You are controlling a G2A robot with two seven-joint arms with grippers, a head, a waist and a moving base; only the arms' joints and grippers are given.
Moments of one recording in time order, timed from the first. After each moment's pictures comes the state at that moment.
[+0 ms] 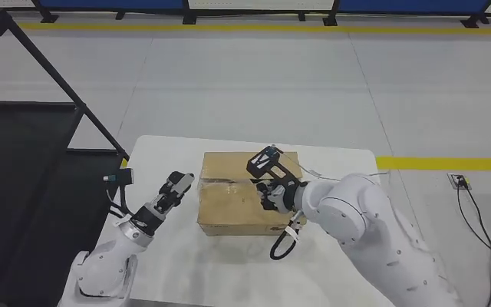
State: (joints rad) left arm 1.25 -1.28 -1.60 -1.81 0.12 -0.29 -0.57; right arm -0.61 -1.23 0.97 -1.80 -0.76 0.02 1.27
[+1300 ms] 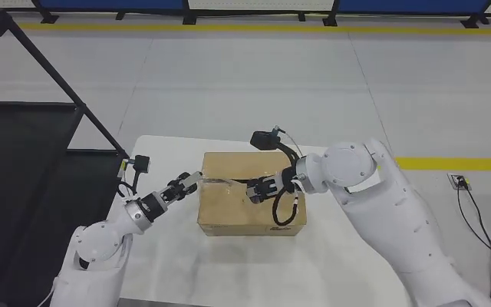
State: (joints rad) left arm 1.08 -1.23 -1.58 -1.61 0.03 -0.26 -0.80; right arm -0.41 -1.27 0.97 -1.49 -0.24 0.21 1.37
